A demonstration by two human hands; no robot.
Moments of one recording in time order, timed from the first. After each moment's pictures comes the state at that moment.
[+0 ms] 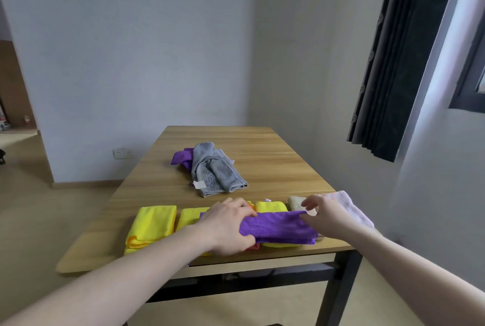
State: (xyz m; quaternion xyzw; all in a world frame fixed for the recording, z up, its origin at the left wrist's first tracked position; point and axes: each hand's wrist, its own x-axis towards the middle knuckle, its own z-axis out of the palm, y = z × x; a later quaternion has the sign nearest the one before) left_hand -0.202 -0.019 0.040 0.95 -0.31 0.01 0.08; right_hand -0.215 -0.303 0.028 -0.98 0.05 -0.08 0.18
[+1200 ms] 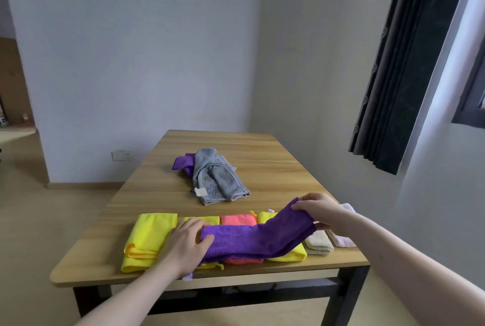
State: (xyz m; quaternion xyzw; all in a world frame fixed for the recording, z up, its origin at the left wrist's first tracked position) left_hand -0.135 0.058 -0.063 0.94 -0.15 0.10 0.28; right_hand -0.186 -0.271 0.070 -0.85 0.16 0.03 0.49
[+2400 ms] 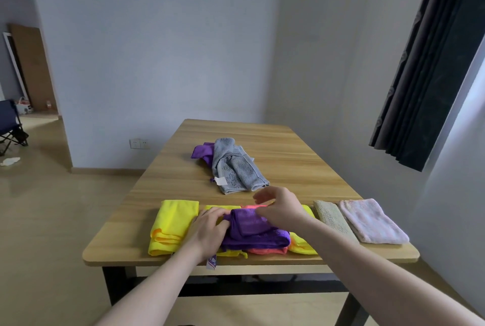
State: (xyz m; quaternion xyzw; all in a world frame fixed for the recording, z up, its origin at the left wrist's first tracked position) left_hand -0.126 0.063 -0.066 0.91 -0.13 0.05 0.39; right_hand -0.162 -0.143 0.030 -0.91 0.00 -0.04 0.41
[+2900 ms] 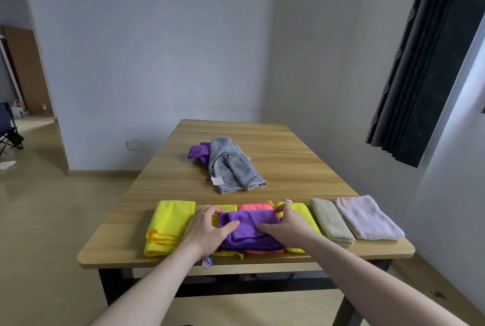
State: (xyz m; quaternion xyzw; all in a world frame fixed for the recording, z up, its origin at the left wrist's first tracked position) left_hand -0.130 0.059 -0.063 0.91 -0.09 0.08 0.40; right_hand -0.171 -0.170 -0.006 -0.96 0.08 0.02 0.28
